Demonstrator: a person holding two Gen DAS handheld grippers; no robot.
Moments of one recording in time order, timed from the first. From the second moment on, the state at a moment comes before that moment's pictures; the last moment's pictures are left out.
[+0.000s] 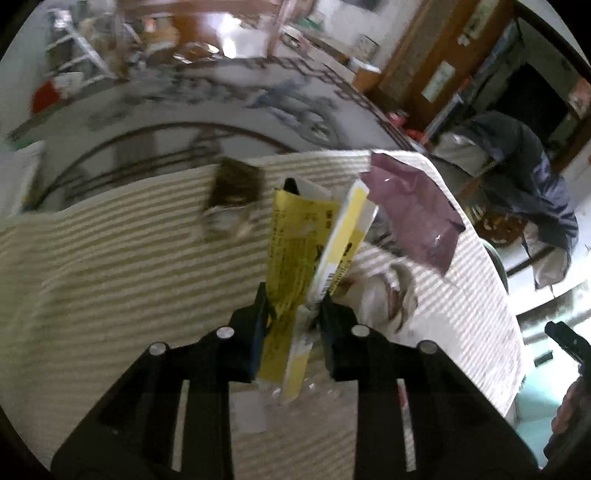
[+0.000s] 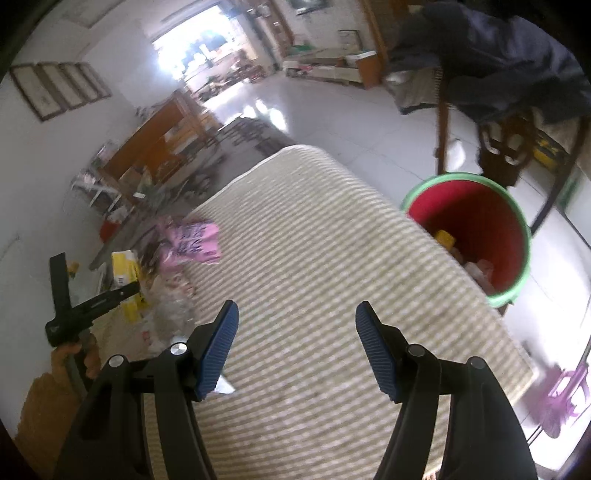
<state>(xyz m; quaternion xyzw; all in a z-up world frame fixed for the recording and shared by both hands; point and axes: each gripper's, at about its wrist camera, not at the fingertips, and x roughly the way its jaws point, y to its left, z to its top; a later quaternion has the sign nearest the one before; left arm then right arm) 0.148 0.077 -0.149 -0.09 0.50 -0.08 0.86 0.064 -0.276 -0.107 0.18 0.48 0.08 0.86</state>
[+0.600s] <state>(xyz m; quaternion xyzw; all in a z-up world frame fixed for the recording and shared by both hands) 0.039 0.123 -0.166 -0.17 0.52 0.03 0.84 0.113 -0.113 -0.154 0.12 0.58 0.25 0.76</state>
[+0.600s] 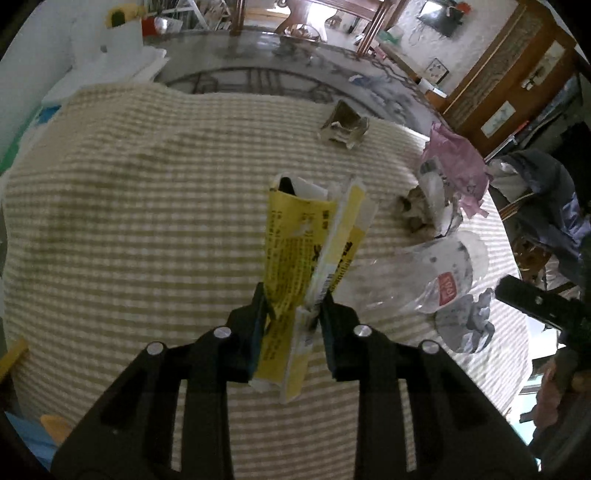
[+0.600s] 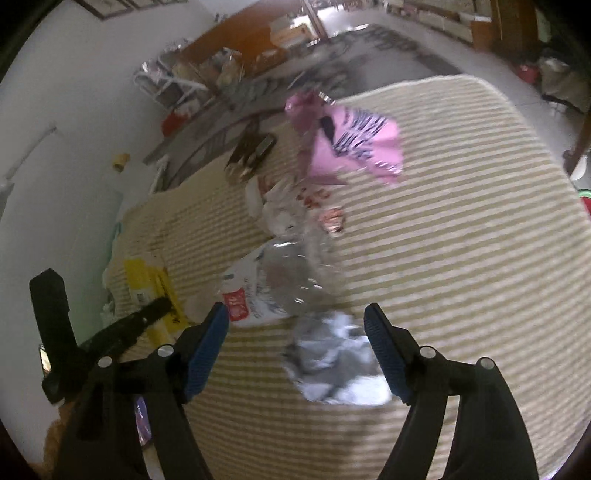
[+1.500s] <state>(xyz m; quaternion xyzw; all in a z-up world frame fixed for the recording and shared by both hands) 0.047 0.088 -0.176 -0.20 0.54 -0.04 0.82 0.142 -0.099 -0.162 0.17 0.59 0.24 0.75</state>
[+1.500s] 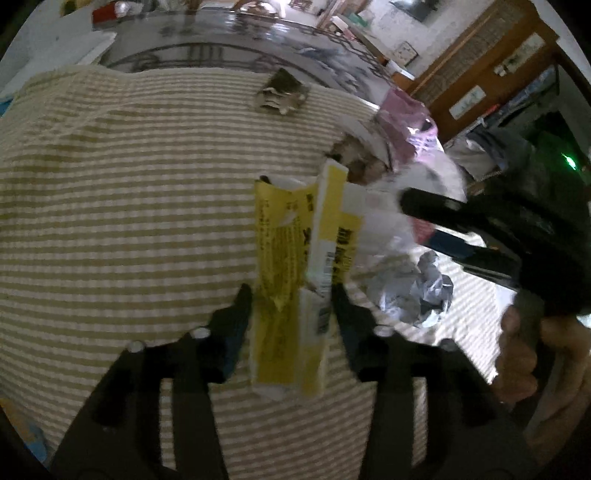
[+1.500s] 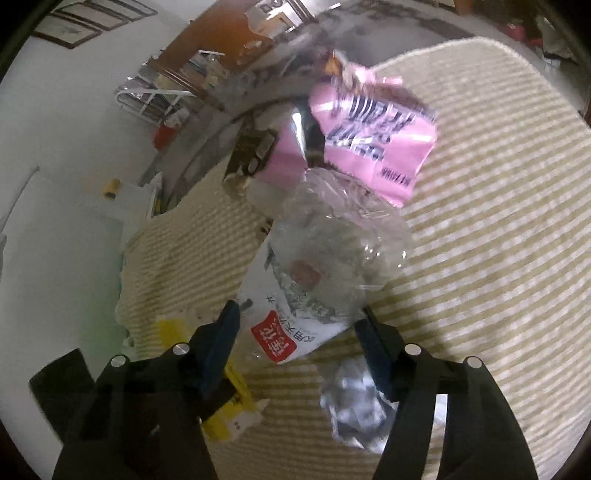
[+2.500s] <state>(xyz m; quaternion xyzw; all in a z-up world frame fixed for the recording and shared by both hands) 0.043 0.058 -0.119 -0.16 0.46 -0.02 0.87 0.090 -0.190 -0.106 0.20 0.51 0.21 0.81</state>
